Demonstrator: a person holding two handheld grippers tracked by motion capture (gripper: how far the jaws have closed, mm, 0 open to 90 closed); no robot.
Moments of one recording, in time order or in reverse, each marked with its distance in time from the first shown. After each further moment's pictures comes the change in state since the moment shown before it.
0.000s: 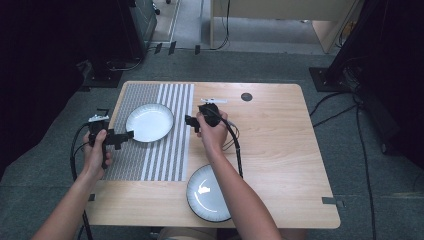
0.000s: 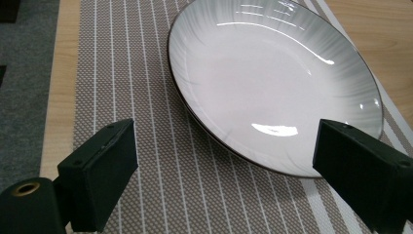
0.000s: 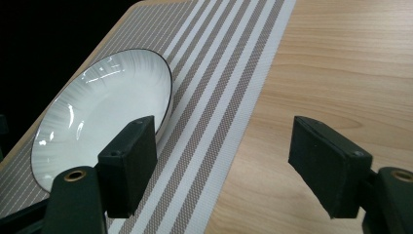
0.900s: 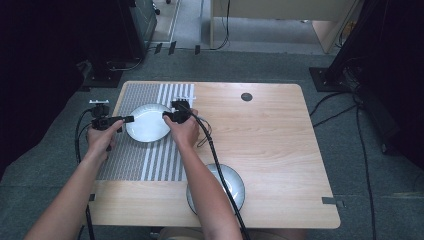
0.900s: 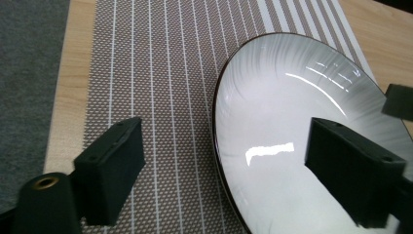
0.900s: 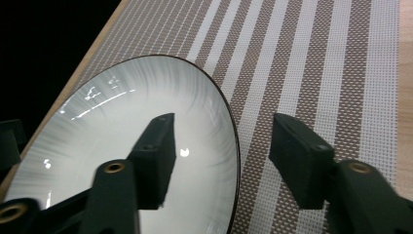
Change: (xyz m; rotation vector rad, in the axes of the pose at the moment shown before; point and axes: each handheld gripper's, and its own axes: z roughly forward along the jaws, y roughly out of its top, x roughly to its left) left arm 0.037 0.044 0.046 0.046 -0.008 -0.136; right arm 0.054 0.007 0.102 0.037 -0.030 0.100
